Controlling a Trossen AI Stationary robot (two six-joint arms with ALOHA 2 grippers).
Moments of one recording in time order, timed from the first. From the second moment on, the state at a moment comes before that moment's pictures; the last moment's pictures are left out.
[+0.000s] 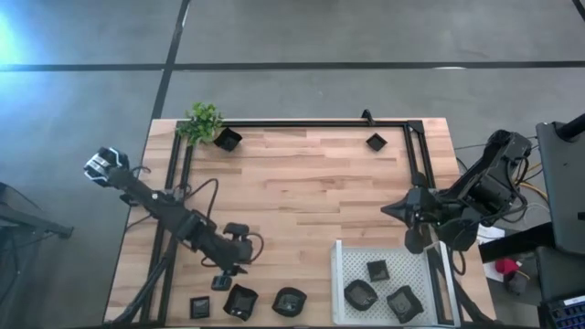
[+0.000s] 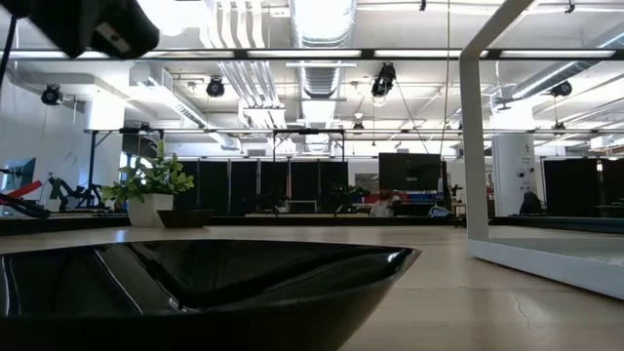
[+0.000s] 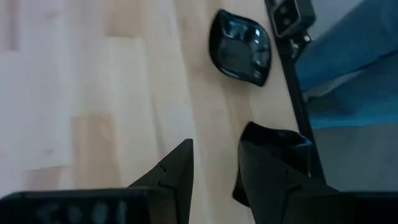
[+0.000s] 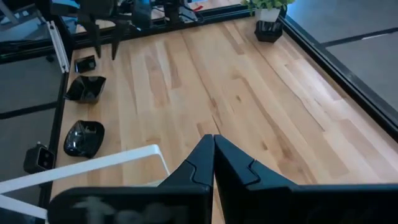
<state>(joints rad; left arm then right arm) -0.59 1.35 0.99 -0.52 -0.02 -0.46 0.83 1.05 1.25 -1.10 0.82 0.85</state>
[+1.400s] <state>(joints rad) -0.67 1.56 0.77 -0.11 0.12 -0.50 0.83 1.05 1.23 -1.10 0.87 0.88</state>
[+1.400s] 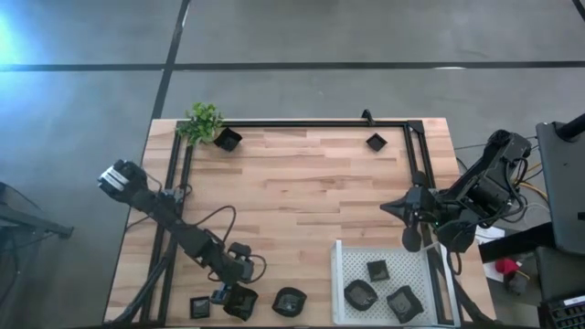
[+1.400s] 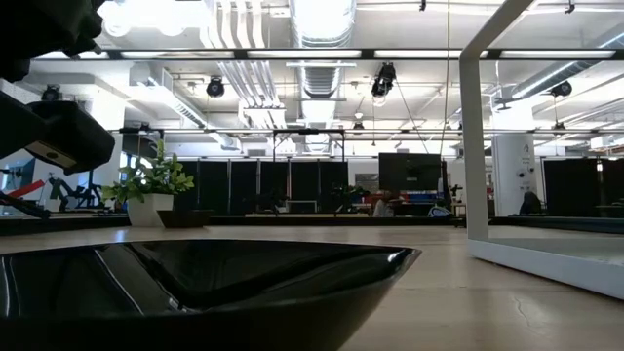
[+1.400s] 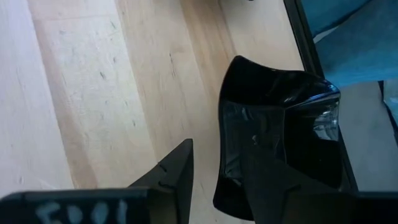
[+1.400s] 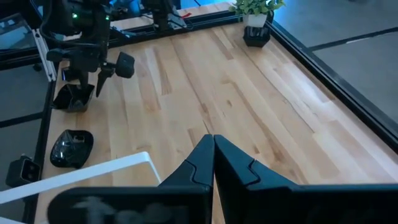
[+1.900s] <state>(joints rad) -0.67 1.57 0.77 -0.11 0.14 -0.52 0.83 1.05 1.23 -1.10 0.87 0.88</state>
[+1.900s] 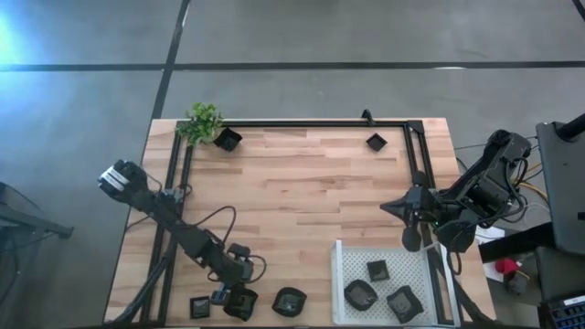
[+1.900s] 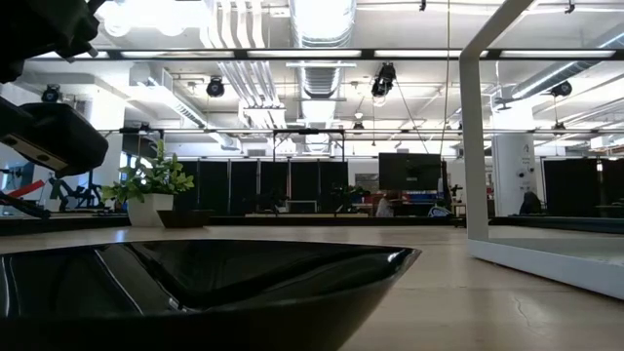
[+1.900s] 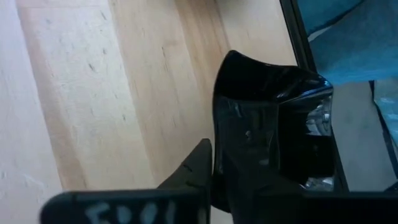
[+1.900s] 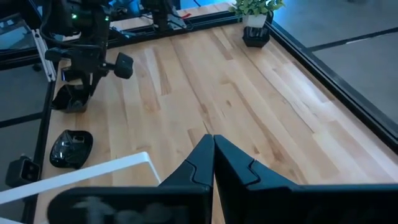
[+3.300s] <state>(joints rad) -0.51 1.38 1.09 -0.70 -0.26 -0.67 0.83 1.05 1.23 -1.09 1.08 0.73</state>
